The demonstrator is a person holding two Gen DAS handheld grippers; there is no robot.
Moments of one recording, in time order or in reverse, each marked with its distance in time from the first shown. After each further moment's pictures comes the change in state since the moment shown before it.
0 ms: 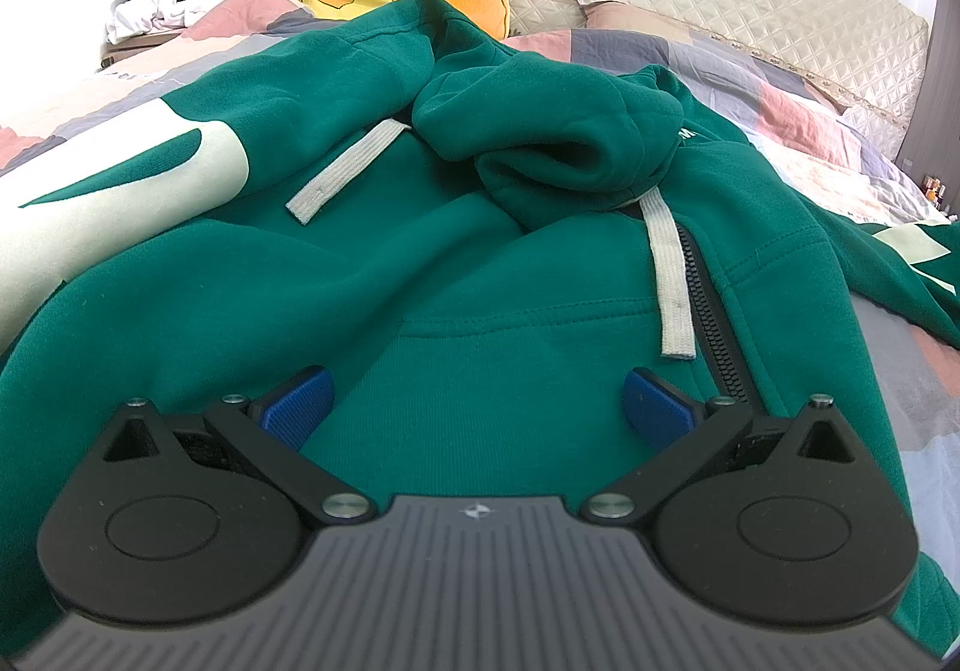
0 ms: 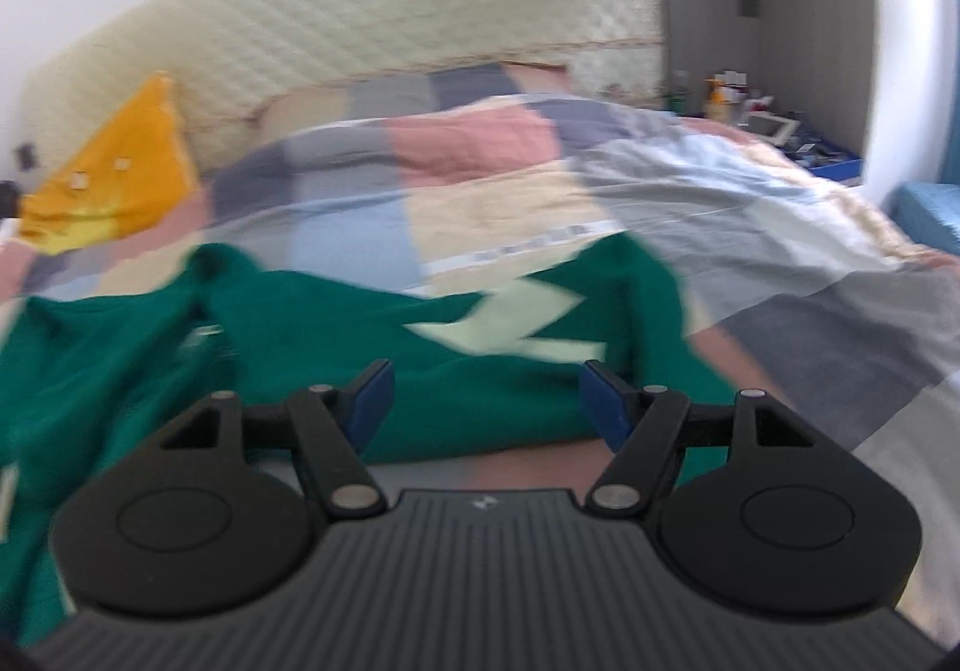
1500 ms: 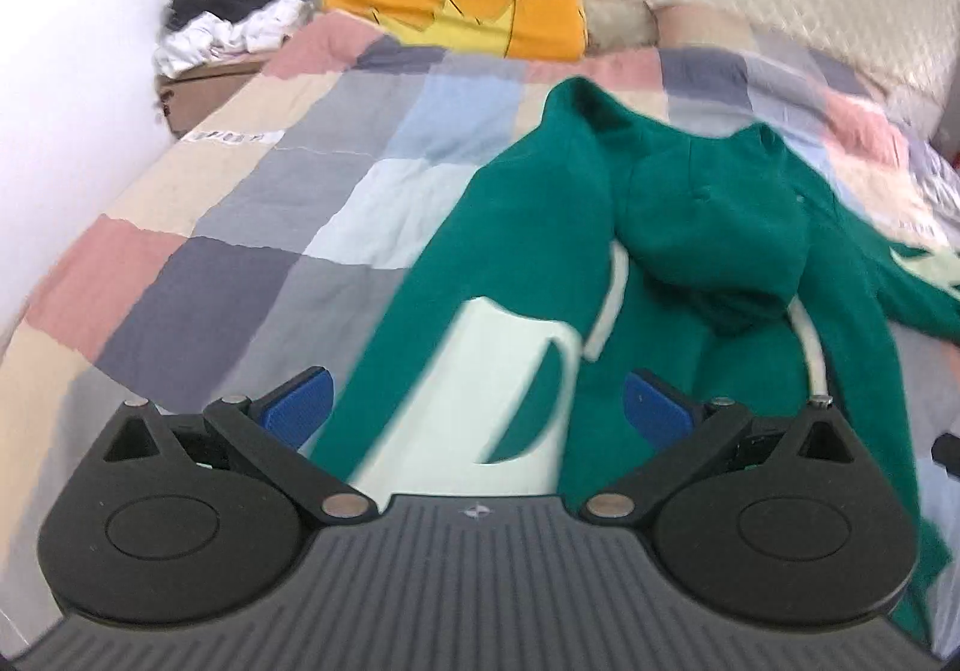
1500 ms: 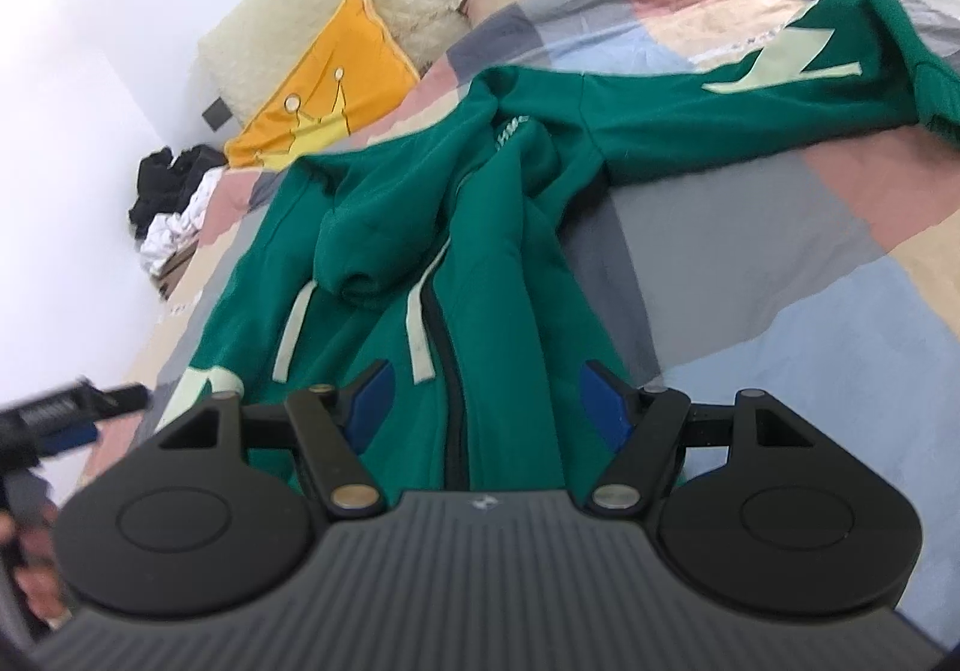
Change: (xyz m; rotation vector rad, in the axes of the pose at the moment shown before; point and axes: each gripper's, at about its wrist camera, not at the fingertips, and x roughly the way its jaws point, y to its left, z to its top) left arm -0.084 0.142 0.129 0.100 0.136 0.078; right arm -0.065 0.110 -0.117 0.162 0.199 0.374
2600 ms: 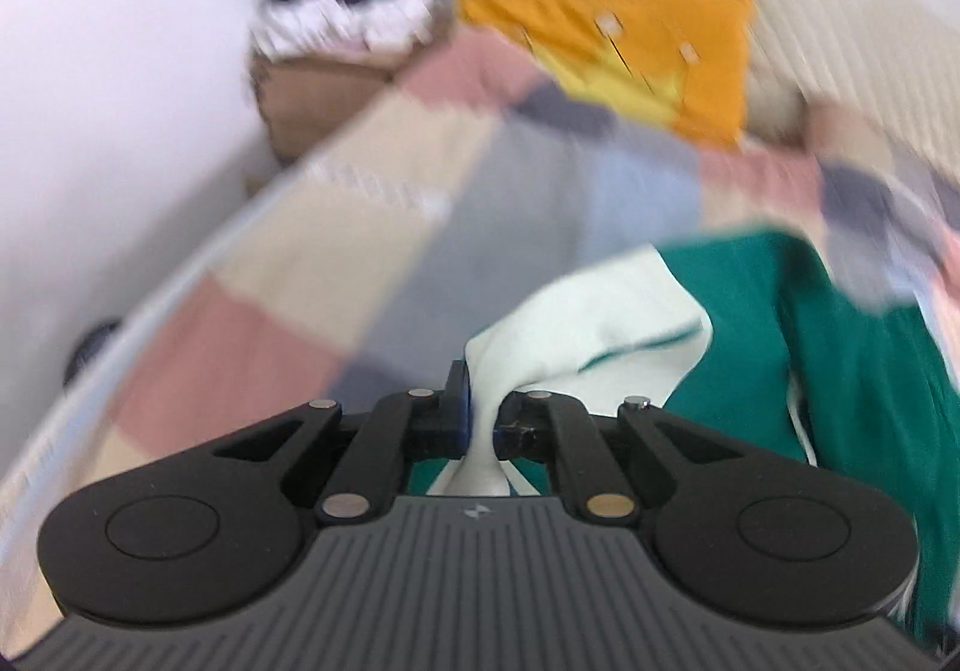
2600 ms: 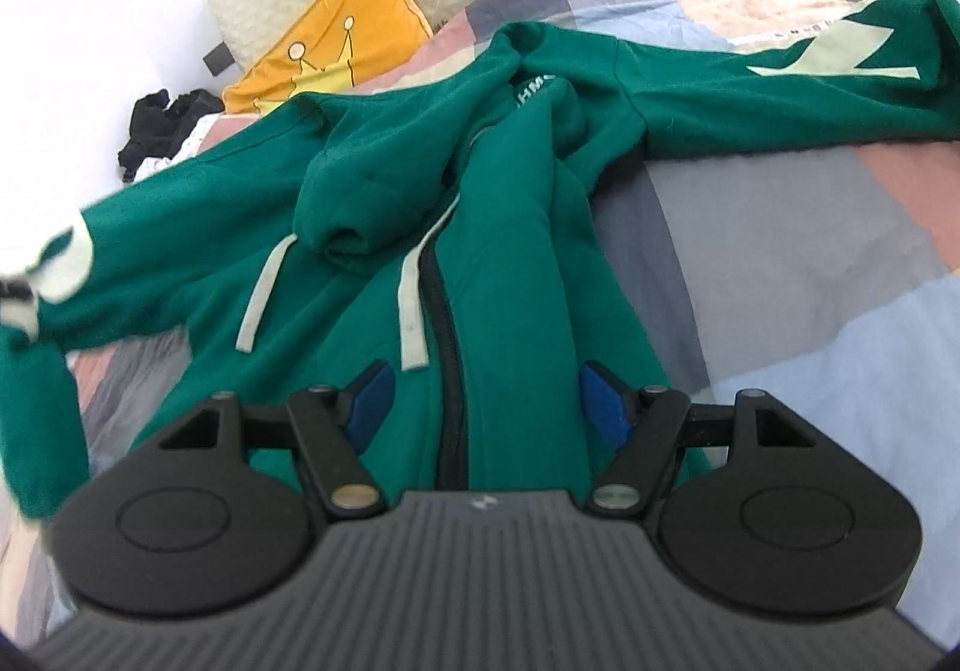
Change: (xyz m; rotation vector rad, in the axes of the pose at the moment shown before) left arm 0.033 0.193 0.156 -0.199 -0.001 0.107; right arm 0.046 0.010 -0.001 -0.087 0.031 -0.027
